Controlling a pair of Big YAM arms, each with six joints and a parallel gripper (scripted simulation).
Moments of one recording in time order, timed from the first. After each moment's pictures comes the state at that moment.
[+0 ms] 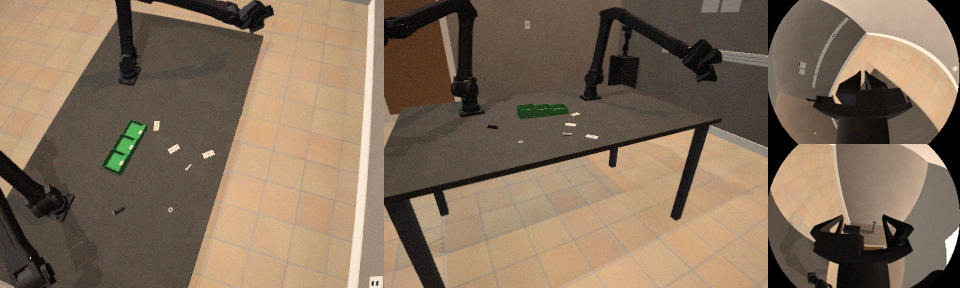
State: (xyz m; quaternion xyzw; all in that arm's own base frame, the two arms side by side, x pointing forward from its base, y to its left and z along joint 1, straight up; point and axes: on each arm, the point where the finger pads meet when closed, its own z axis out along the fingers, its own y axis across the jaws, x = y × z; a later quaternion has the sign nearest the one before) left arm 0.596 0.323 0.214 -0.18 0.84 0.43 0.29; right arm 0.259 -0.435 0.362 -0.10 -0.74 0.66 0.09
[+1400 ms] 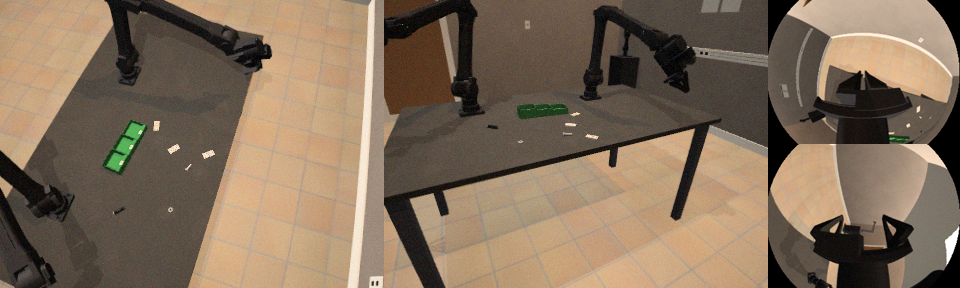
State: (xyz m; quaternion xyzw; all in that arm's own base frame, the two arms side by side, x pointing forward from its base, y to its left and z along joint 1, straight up) left arm 0.643 0.043 0.195 -0.07 0.93 0.21 0.31; right arm 0.259 -0.435 0.362 -0.10 -0.74 0.66 0.09
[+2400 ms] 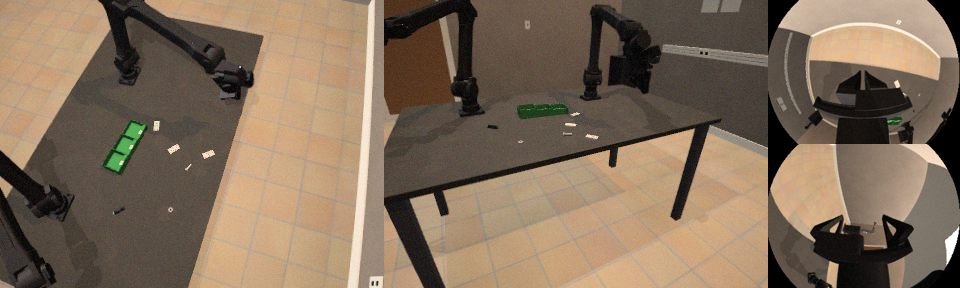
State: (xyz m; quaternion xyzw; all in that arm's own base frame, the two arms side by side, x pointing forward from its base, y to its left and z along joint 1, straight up) left arm 0.584 -0.138 0.193 -0.03 0.97 0.08 0.23; right arm 0.259 -0.435 0.362 -0.10 -0.74 0.66 0.09
